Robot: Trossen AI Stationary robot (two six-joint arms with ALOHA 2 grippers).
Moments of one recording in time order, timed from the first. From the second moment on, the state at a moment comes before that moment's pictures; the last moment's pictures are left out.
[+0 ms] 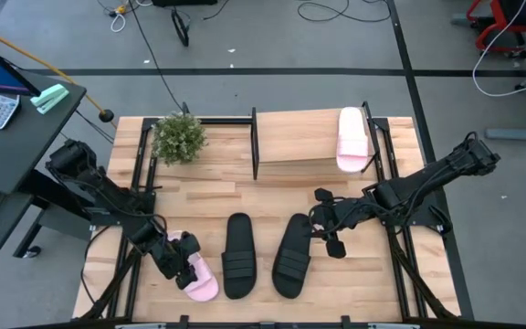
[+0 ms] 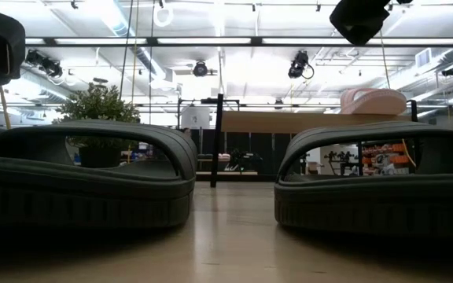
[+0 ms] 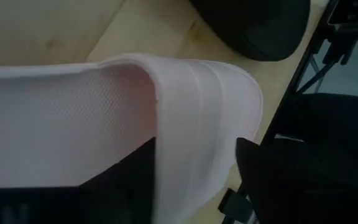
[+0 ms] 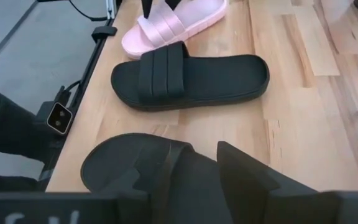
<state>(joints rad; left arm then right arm) -0.79 1.32 0.58 -0.15 -0.05 -1.44 0.39 1.21 0.89 -0.32 0.13 0.31</state>
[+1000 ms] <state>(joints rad) -0.59 1.31 0.96 -0.60 0.23 -0.92 0.39 1.14 1.06 -0.51 0.08 0.28</state>
